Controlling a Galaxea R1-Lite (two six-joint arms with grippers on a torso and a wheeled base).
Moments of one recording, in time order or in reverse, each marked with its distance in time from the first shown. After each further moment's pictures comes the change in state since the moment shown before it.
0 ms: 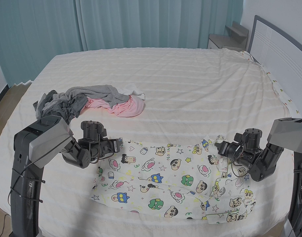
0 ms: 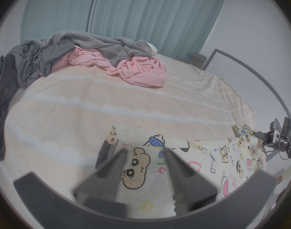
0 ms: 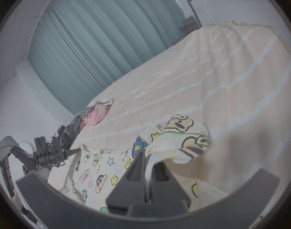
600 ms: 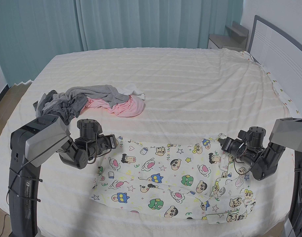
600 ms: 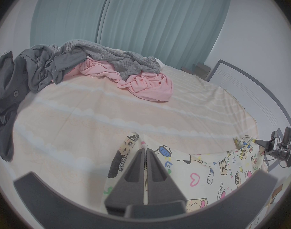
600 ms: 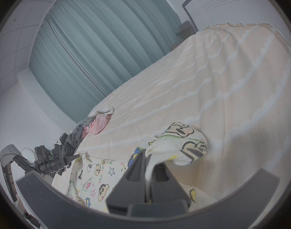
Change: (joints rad) left arm 0.012 -0.039 0.057 -0.096 0.059 -0.055; right arm -0.033 0.001 0.000 -0.064 0.023 0.047
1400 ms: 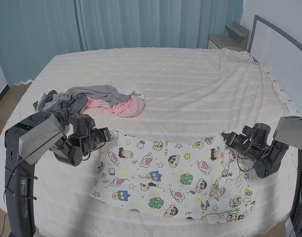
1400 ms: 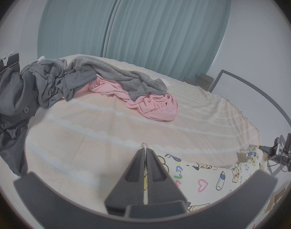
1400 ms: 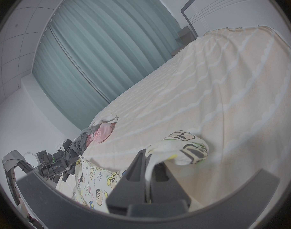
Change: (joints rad) left arm 0.034 -0.039 0.033 -0.076 0.033 -0.008; right arm -0.027 -0.042 0.014 -0.041 0.033 0.033
